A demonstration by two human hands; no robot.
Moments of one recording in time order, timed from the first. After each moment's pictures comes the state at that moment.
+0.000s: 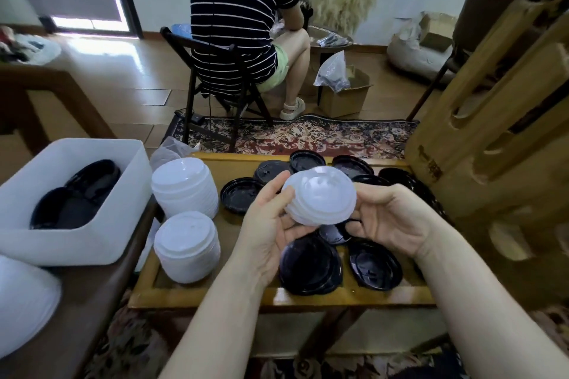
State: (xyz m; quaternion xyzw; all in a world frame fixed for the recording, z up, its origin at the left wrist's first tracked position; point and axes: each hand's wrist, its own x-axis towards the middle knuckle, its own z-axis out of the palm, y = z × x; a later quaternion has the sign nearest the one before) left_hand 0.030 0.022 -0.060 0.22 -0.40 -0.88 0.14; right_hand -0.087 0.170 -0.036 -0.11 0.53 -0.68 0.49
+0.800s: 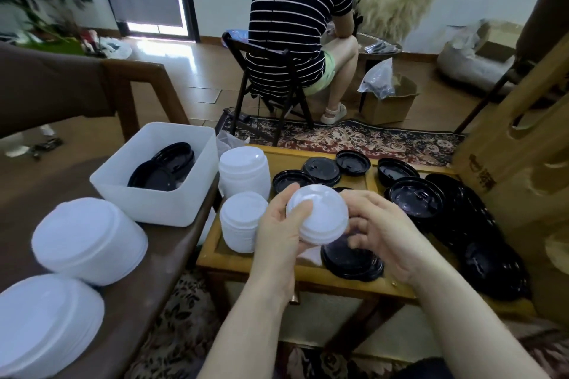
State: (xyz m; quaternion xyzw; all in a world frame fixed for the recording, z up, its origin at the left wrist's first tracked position) left_hand 0.099 0.022 -0.064 0.30 -0.46 -0.80 0.24; right_hand -0.006 0.130 -0.046 -0.15 0.65 -0.65 0.35
